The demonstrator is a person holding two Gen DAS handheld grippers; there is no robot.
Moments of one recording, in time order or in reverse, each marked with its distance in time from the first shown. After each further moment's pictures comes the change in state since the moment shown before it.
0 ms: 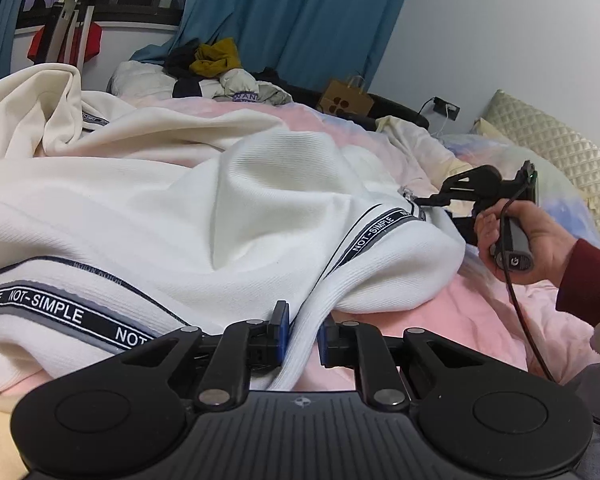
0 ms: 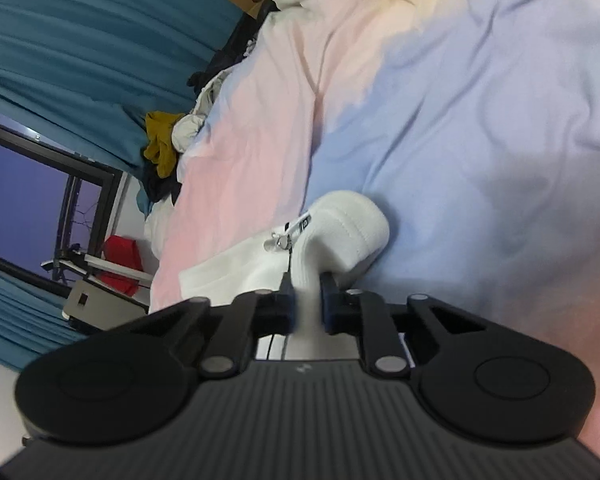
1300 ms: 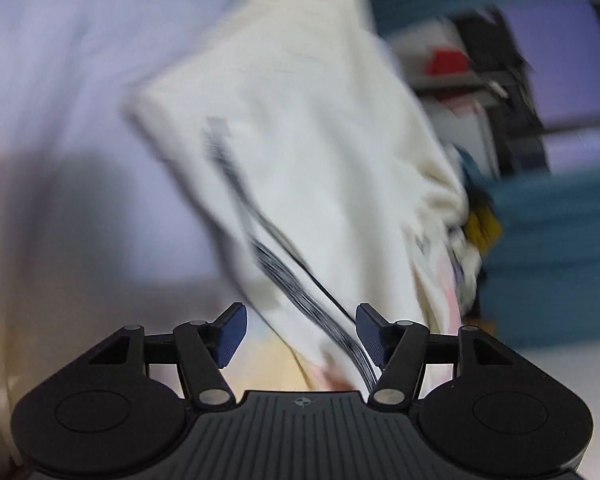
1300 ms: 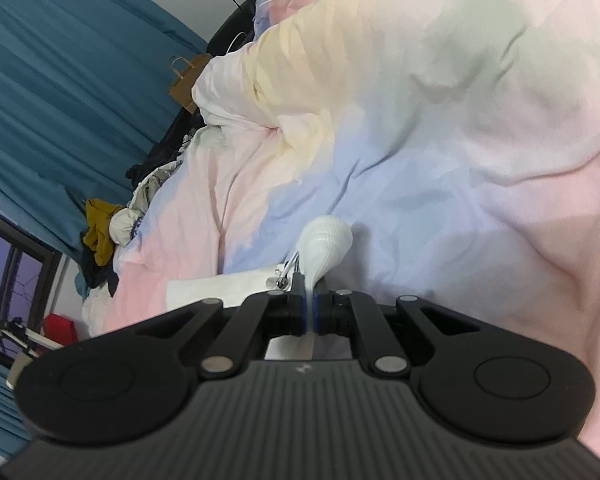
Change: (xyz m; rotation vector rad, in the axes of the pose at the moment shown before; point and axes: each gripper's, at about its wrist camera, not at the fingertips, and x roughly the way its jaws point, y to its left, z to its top) left arm -0.215 0.204 -0.048 -1.353 -0.163 0.264; right arm -0.081 -0.035 0.031 -0.004 -0.283 -0.218
